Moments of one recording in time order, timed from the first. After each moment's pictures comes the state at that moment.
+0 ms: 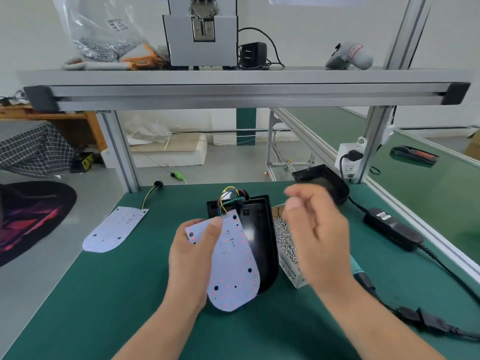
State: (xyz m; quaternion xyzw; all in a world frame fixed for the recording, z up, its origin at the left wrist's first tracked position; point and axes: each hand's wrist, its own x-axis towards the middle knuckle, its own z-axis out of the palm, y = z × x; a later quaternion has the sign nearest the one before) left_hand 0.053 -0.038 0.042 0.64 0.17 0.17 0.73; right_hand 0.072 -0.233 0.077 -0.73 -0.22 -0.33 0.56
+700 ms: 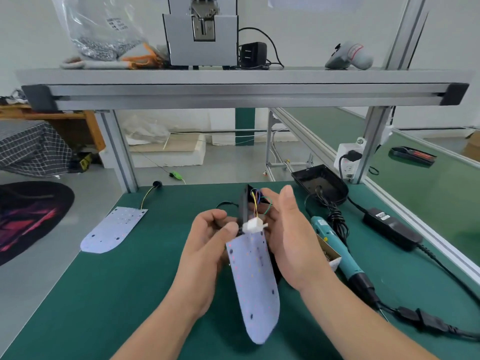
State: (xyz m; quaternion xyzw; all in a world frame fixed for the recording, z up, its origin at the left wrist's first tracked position) left_hand 0.048 -0.044 0.048 0.58 0.00 0.08 0.81; right_hand 0.085 -0.197 0.079 -0.49 -0.07 0.08 0.86
